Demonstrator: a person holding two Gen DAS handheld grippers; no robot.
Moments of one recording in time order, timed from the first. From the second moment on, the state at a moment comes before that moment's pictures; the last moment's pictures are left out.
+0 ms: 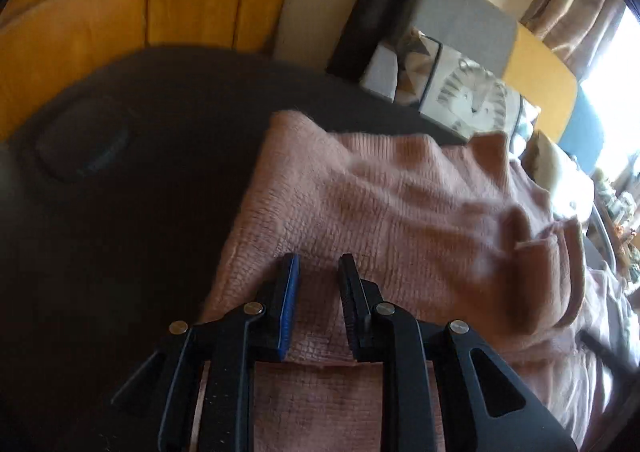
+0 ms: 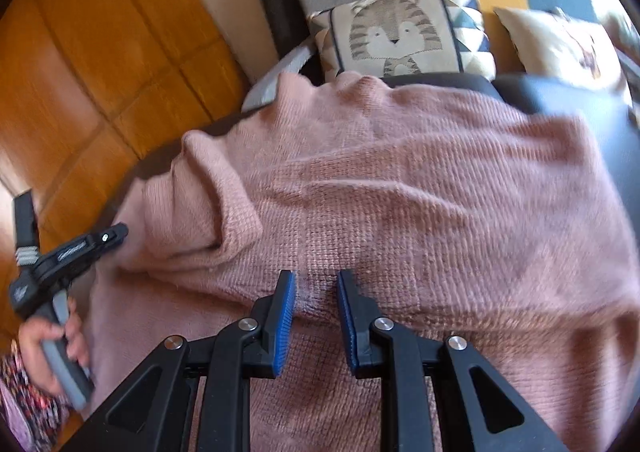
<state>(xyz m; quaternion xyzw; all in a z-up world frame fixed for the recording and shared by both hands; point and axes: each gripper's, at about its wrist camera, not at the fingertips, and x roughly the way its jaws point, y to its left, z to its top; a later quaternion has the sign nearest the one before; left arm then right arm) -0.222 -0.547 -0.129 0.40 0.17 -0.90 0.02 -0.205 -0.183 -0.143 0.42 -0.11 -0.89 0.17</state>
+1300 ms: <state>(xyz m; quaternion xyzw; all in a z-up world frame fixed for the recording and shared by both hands) -0.221 -0.563 -0.140 0.37 0.24 -0.90 0.00 -0.193 -0.129 -0.125 0.39 -0.24 -0.89 0.06</state>
